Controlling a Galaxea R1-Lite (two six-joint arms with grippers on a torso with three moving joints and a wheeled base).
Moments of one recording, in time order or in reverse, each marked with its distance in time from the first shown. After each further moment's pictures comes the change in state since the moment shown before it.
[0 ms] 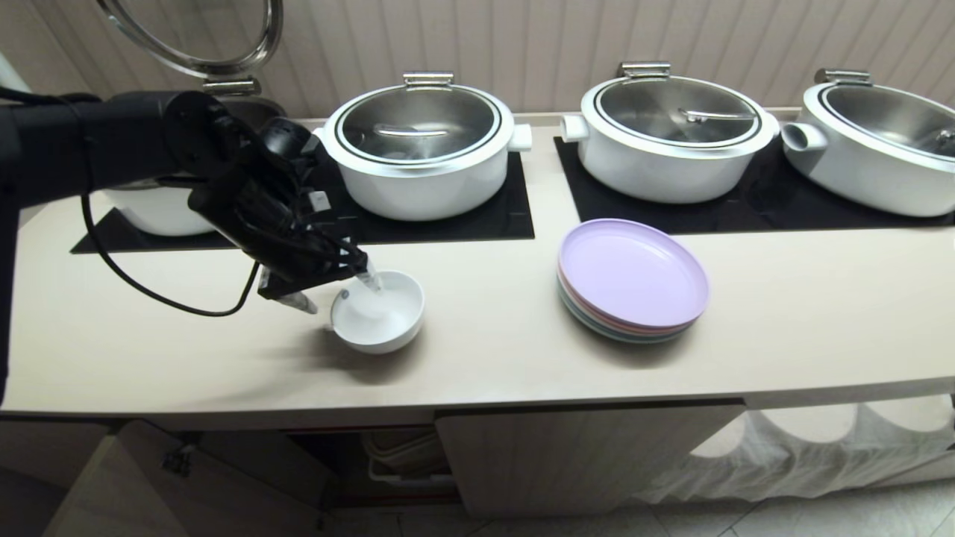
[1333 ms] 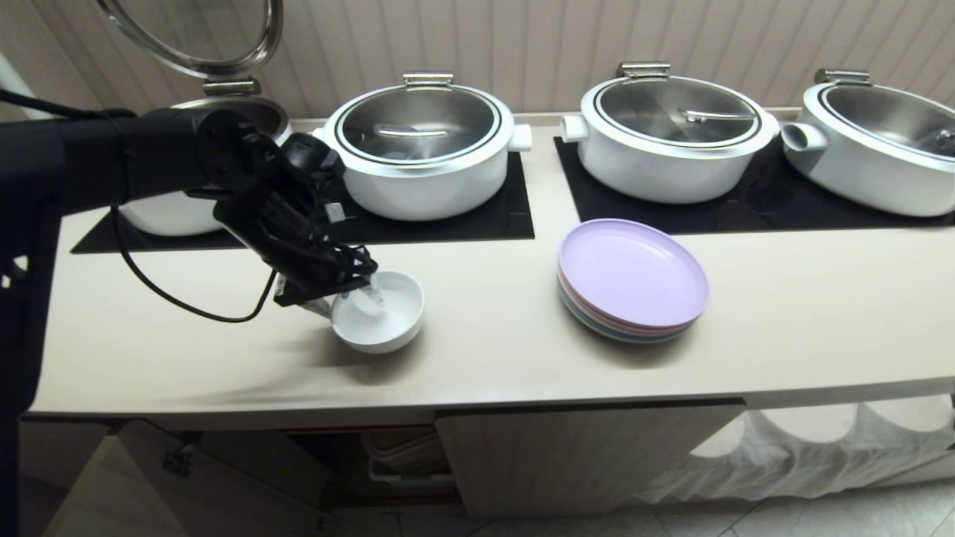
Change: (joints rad) left arm -0.022 0.038 0.001 -0.011 0.004 -0.001; right arm 0.000 0.000 0.000 0.000 0.000 0.000
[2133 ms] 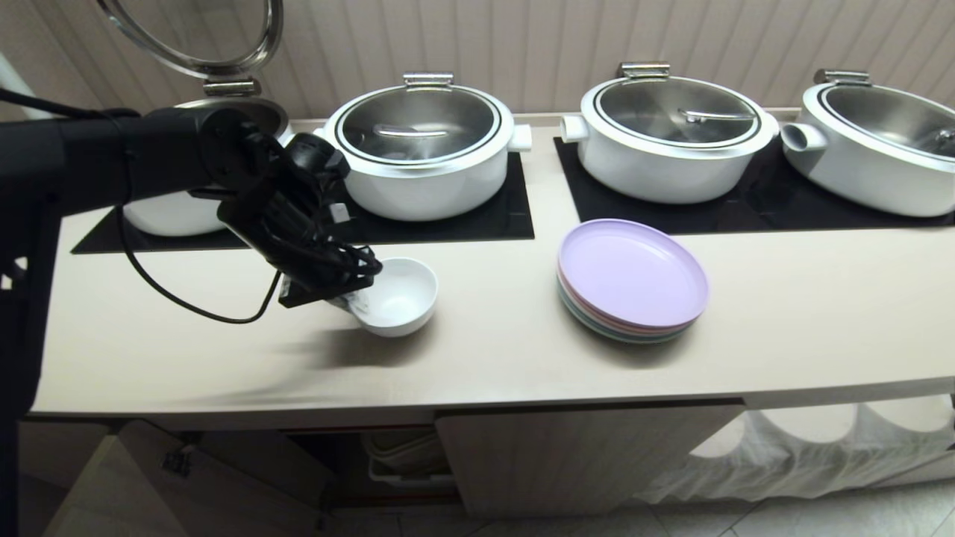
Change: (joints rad) left arm -0.015 -0.001 0.001 0.009 0.003 -0.007; right arm 0.000 0.000 0.000 0.000 0.000 0.000
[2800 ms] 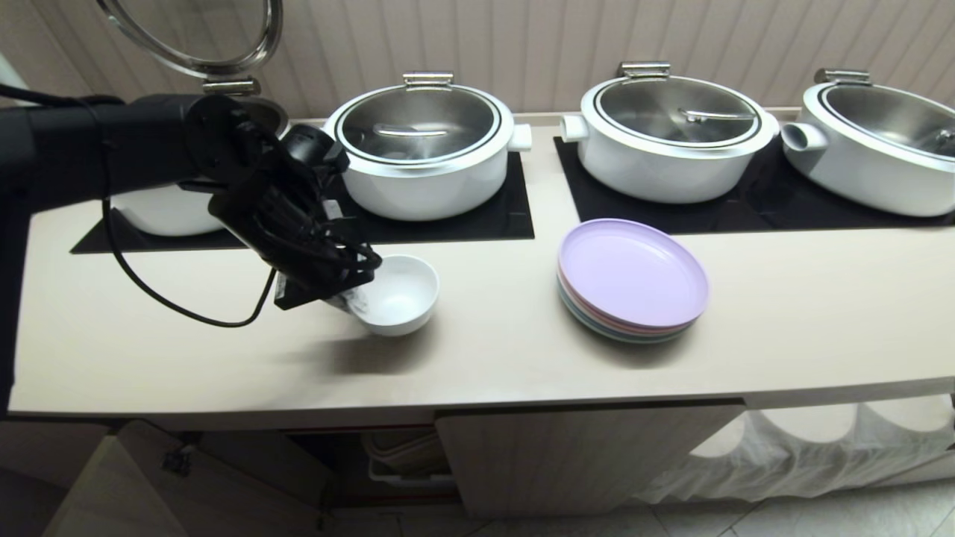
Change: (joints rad) left arm -0.023 -0.045 0.015 0.015 0.002 -0.112; right arm 0.000 0.000 0.000 0.000 0.000 0.000
